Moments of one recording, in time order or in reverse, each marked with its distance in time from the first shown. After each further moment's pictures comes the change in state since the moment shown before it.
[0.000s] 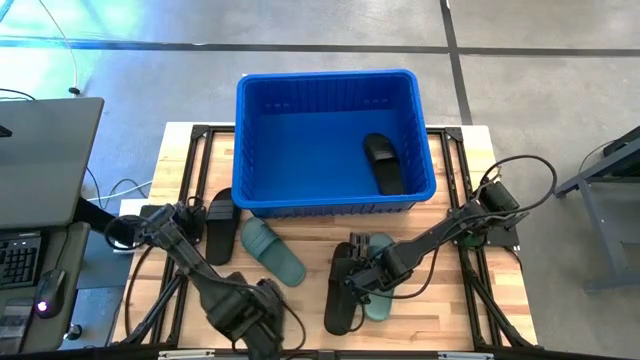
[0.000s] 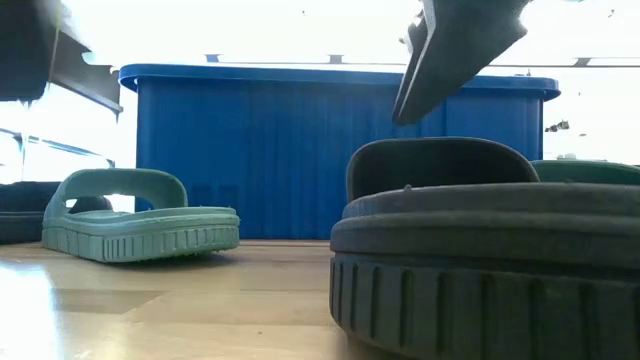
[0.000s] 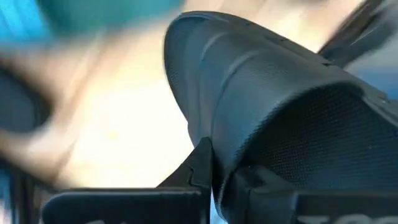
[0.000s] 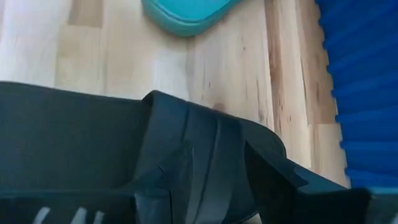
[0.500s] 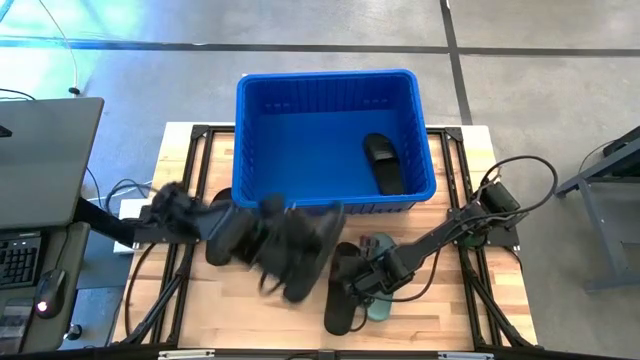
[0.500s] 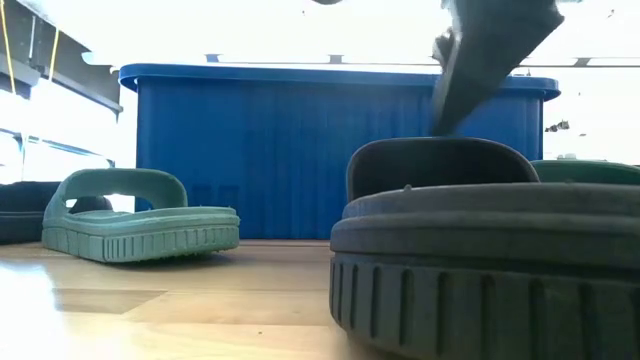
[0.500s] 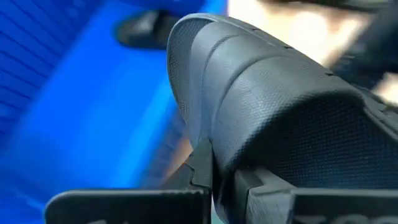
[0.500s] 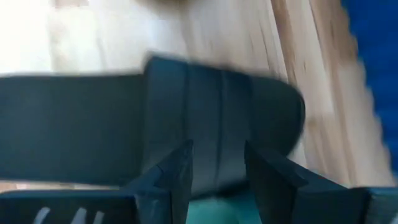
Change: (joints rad) left arm 0.302 -0.074 0.254 -0.008 -0.599 0.679; right arm 0.013 0.000 0.000 -0.109 -0.069 0.261
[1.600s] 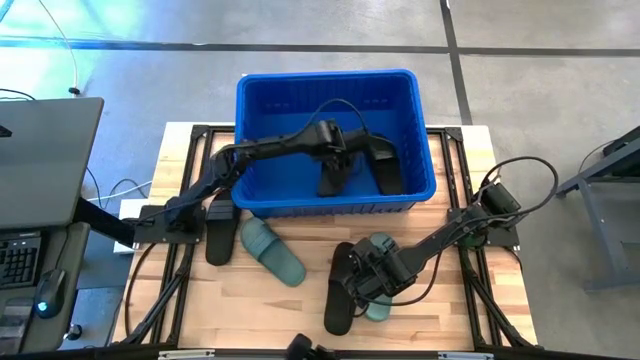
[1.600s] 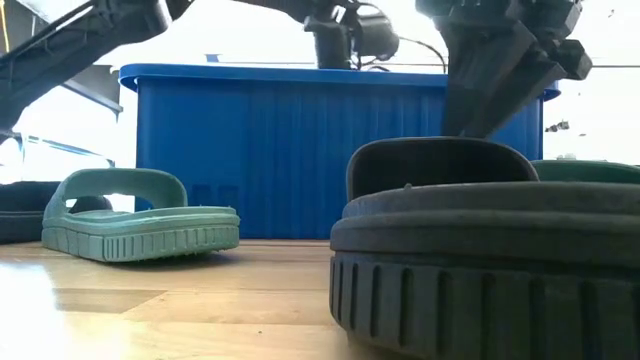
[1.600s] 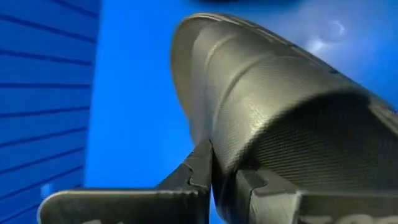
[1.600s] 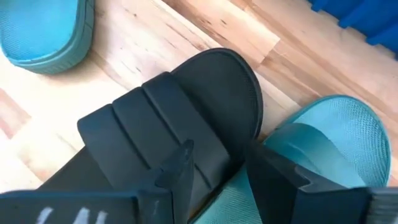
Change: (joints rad) left arm 0.719 0.384 -0.027 0.328 0.199 0.831; right arm 0.028 0.000 0.000 -0.112 0.110 0.744
